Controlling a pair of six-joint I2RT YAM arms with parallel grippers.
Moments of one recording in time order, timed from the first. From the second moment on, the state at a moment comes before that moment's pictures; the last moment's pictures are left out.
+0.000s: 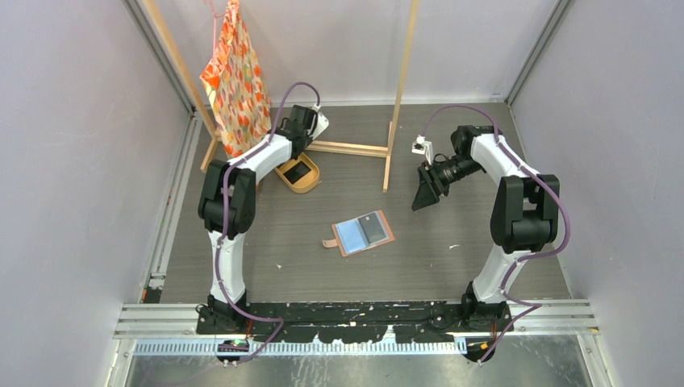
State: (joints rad) left arm -0.37 2.09 1.63 -0.40 -0.40 0.52; right arm 0.03 1.82 1.39 -1.26 -0.92 -0.87
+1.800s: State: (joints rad) left arm -0.38 2.05 1.67 -0.51 -0.29 0.48; right arm 0.03 1.83 1.40 -1.28 -0.93 -0.89
